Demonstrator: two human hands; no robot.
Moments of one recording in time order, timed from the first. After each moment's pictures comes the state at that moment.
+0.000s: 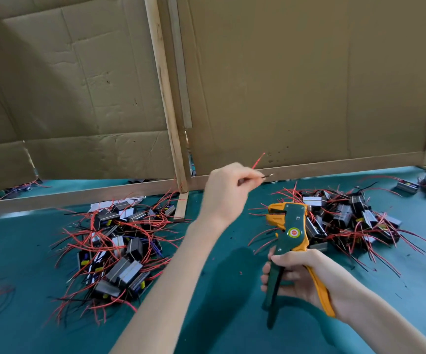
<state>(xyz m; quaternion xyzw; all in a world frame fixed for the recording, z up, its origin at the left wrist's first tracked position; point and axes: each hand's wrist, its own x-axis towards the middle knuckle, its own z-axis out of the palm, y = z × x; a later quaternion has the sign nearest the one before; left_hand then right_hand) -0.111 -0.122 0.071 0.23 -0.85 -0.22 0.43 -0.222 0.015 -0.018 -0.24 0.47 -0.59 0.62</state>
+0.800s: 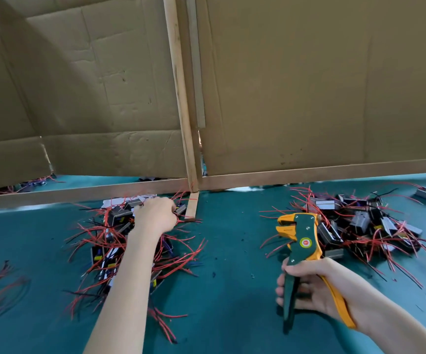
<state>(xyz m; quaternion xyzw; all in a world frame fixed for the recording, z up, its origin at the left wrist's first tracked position) -0.003 -0.212 0.038 0.59 -0.81 -0.01 0.03 -0.224 0.013 -0.020 -0.20 0.49 -0.56 0.64</state>
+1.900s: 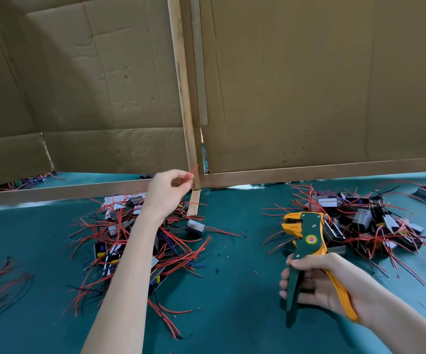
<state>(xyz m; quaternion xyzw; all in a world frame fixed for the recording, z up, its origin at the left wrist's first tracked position) -0.009 -0.203 0.057 0.42 -0.76 -0.30 0.40 -0.222 0.017 -0.013 -0.19 0.50 -0.57 0.63</state>
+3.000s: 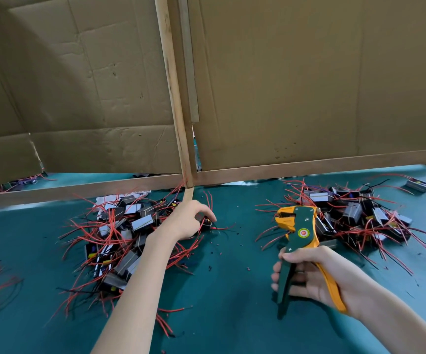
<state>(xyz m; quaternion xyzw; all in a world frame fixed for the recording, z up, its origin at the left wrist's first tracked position) -0.039 -0.207 0.003 0.38 -0.89 -0.21 0.12 -0.223 0.016 -0.015 -0.19 0.49 -0.57 0.62</state>
